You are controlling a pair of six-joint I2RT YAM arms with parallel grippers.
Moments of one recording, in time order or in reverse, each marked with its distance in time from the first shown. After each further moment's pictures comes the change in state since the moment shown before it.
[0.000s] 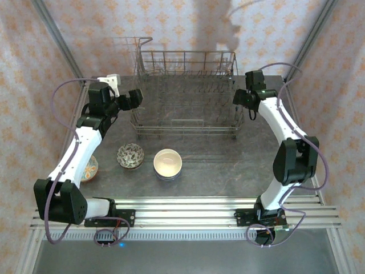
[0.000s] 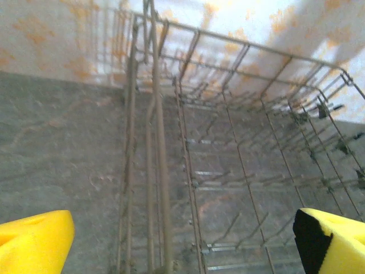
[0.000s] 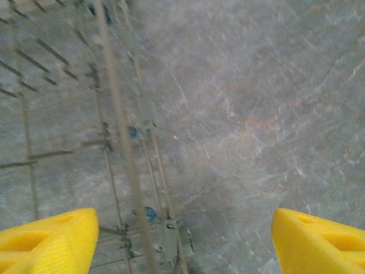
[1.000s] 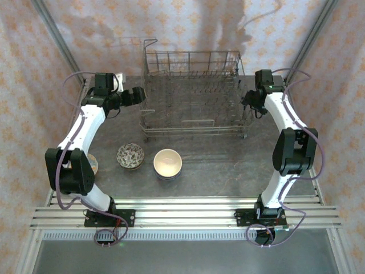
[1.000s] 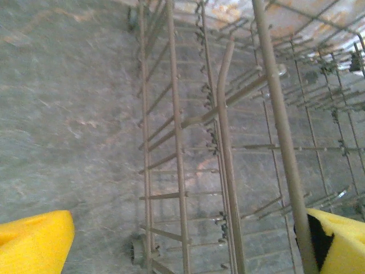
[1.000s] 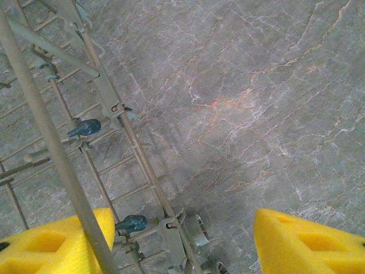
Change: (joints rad) left arm 0.047 0.291 0.253 -0.253 0.161 -0.037; right arm -0.133 0.105 0.071 -0.074 -0.091 0.097
